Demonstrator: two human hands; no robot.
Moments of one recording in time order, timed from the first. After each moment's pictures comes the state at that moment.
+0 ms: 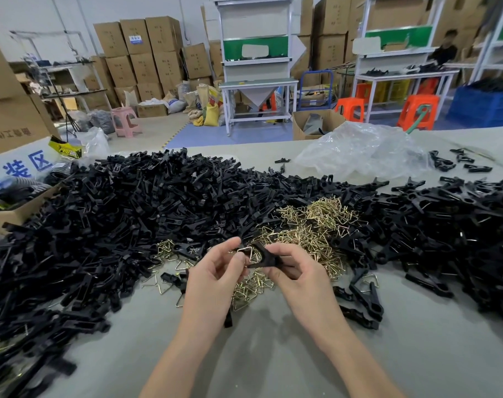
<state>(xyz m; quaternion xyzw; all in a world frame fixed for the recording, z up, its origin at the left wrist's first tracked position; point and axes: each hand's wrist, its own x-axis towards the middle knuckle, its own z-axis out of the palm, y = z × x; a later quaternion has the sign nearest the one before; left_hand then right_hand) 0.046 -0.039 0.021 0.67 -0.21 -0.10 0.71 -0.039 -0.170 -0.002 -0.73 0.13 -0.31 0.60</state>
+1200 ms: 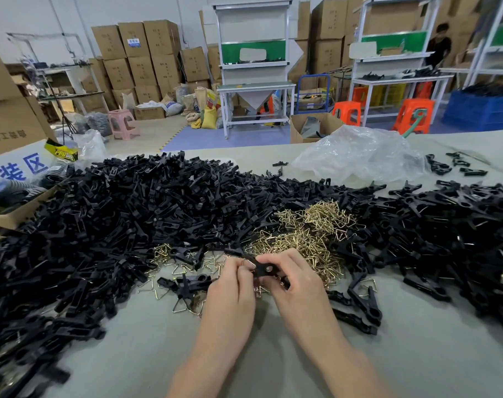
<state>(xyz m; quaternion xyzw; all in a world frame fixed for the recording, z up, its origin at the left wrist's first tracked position) 0.029 -0.052 0.007 0.81 -0.26 -0.01 0.53 -0.044 -0.161 0.006 -0.85 0.10 -0.37 0.35</state>
